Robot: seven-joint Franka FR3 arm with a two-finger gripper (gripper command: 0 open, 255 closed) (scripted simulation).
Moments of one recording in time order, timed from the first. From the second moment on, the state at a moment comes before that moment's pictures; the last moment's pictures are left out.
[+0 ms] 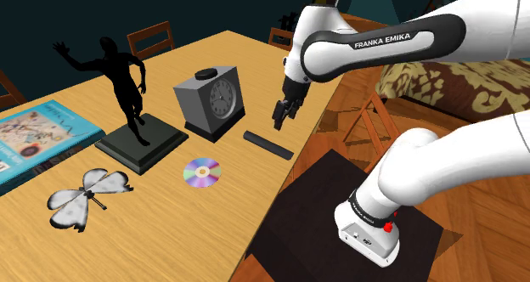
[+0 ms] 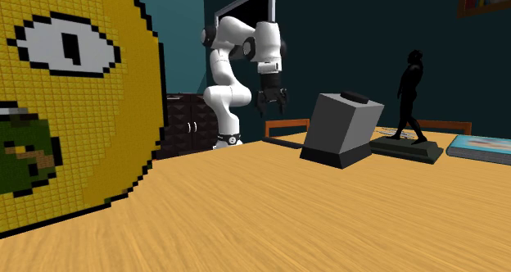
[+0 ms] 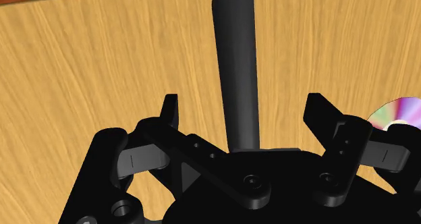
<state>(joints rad) 0.07 -0.59 0.08 -2.69 0.15 2.08 -0.10</state>
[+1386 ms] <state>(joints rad) 0.12 -0.37 0.13 -2.79 0.19 2.40 -0.14</state>
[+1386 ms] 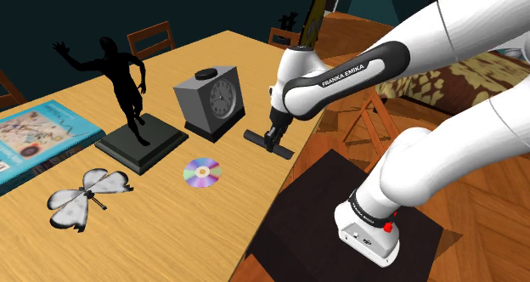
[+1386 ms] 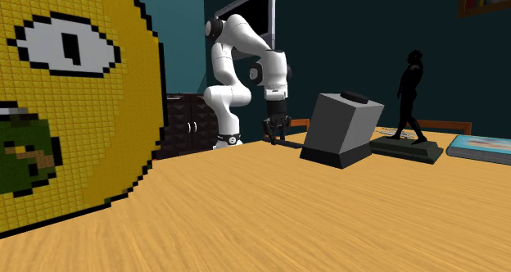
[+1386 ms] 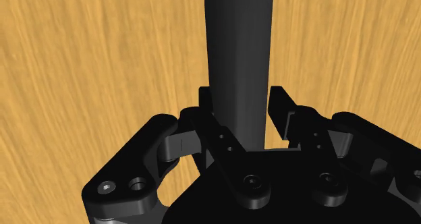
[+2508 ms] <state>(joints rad) 0.11 -0.46 0.12 -2.74 0.18 2.26 -0.12</state>
